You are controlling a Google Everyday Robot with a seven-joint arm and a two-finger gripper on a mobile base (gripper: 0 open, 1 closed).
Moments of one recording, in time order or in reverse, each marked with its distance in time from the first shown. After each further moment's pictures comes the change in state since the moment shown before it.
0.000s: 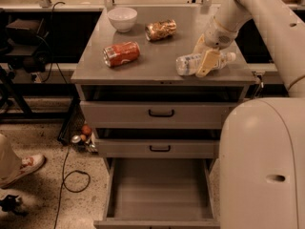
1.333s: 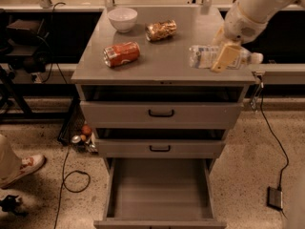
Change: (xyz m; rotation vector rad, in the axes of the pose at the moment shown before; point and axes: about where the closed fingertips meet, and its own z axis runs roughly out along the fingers) arm -0.004 0.053 -0.082 0.129 0.035 0.065
